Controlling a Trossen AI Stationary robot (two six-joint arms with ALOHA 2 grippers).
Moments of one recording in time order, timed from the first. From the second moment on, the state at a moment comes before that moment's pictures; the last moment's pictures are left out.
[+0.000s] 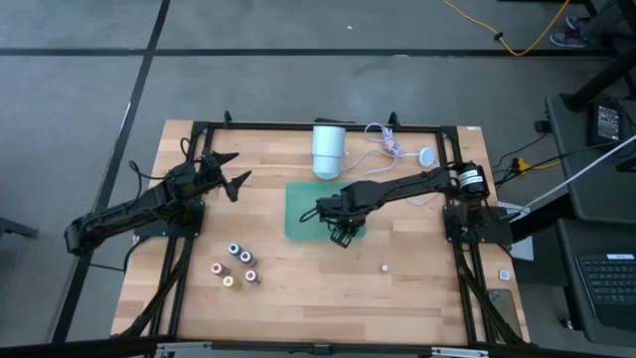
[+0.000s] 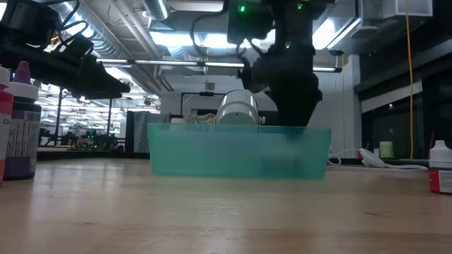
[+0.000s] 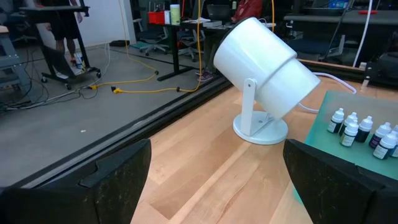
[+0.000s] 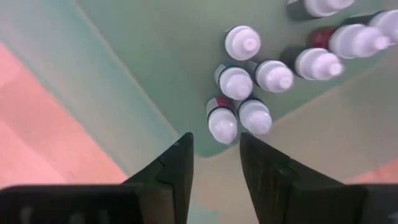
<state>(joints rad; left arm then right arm) 0.48 0.13 0.04 -0.06 -0.20 -0.04 0.07 1.97 1.49 -1.04 0.01 0.63</state>
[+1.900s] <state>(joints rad) 0.48 0.13 0.04 -0.06 -0.20 -0.04 0.52 1.71 1.08 -0.84 0.03 0.31</state>
